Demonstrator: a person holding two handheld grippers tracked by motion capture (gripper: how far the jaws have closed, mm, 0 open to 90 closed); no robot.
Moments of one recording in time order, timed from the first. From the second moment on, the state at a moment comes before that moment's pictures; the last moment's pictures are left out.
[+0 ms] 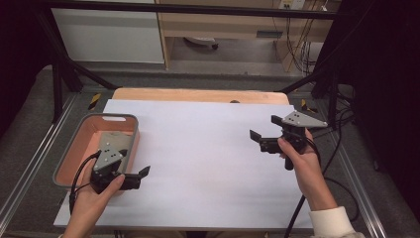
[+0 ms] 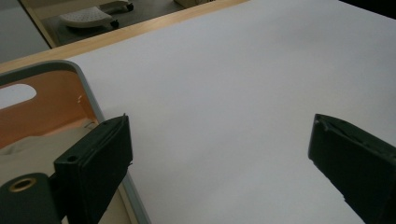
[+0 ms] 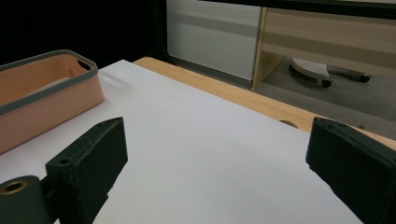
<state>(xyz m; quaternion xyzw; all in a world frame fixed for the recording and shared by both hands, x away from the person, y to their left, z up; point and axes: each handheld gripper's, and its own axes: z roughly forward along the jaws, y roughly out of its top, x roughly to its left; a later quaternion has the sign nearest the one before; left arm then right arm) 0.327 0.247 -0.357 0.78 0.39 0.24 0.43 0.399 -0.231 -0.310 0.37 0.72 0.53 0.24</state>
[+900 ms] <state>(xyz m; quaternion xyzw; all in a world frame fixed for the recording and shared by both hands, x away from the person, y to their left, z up) 0.326 0.249 -0.366 0.78 0.39 0.24 0.43 0.365 -0.288 -0.375 0.43 0.69 0.53 0.26</state>
